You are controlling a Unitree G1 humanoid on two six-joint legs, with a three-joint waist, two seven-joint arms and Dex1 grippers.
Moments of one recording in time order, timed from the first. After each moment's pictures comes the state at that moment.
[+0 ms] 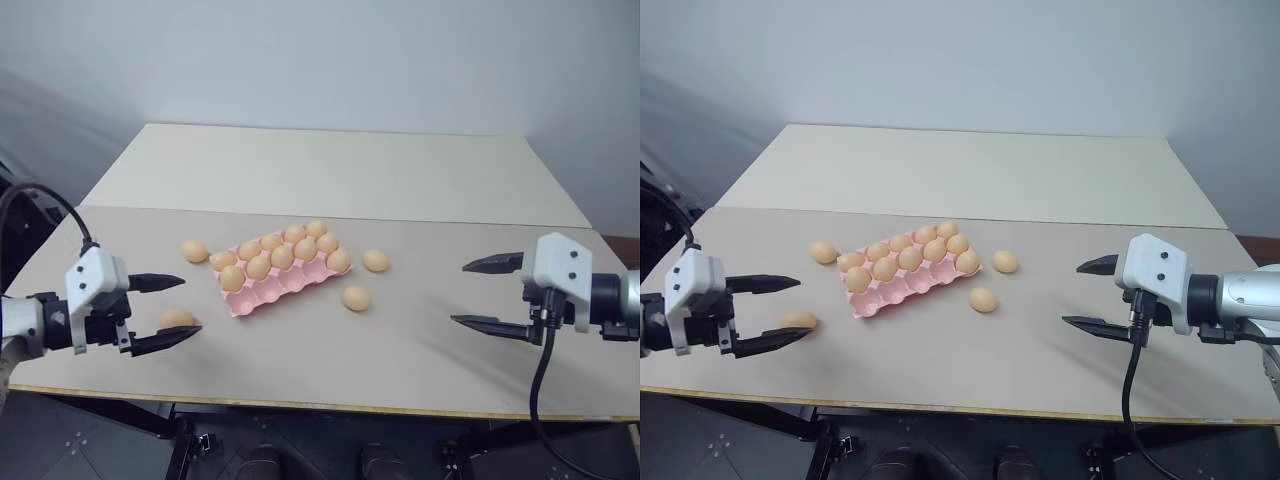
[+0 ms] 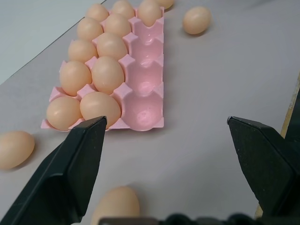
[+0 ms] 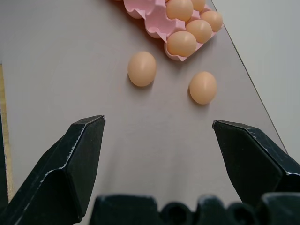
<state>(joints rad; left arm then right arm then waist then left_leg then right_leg) 0.04 1.03 0.46 -0.31 -0.56 0.44 -1.19 -0.13 -1.12 -0.33 -0.48 0.49 0.49 1.12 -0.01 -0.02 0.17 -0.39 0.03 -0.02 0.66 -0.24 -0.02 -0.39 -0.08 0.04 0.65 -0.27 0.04</state>
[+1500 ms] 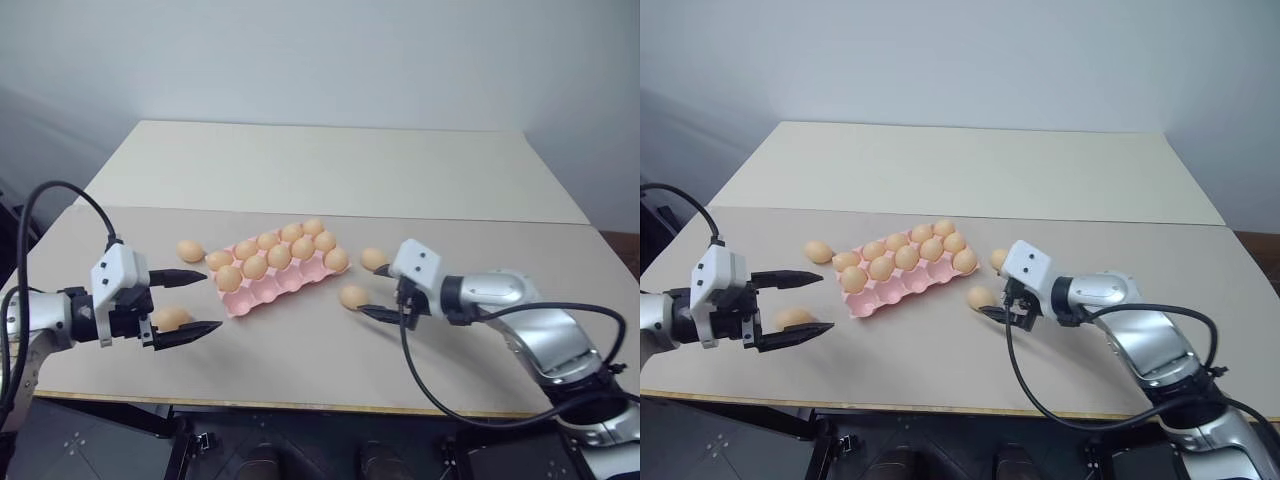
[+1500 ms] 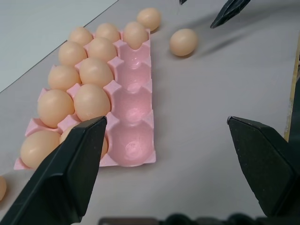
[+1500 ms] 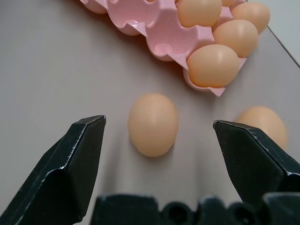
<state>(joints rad) -0.06 0.98 0.35 -0.30 -0.57 0.42 -1.17 -0.54 -0.71 0.29 -0.31 0.23 0.68 0.77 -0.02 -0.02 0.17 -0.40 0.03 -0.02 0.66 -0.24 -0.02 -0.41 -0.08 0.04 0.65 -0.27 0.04</state>
